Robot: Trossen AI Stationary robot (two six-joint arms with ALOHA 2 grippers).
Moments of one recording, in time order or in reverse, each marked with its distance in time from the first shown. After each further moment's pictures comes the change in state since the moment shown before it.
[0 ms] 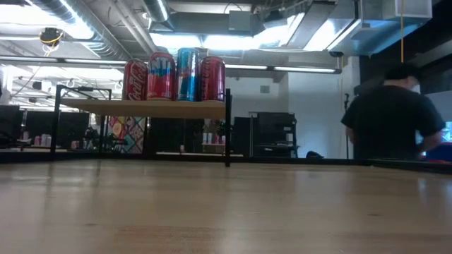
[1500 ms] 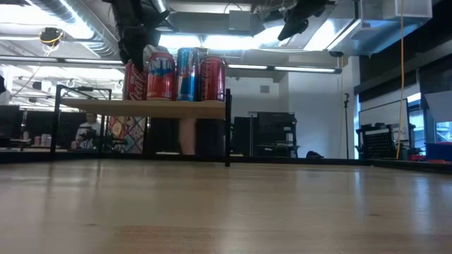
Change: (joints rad) left arm 1.209 0.127 -0.335 0.178 0.193 1.101; right arm -0.568 -0.028 0.010 -0.096 -0.237 -0.454
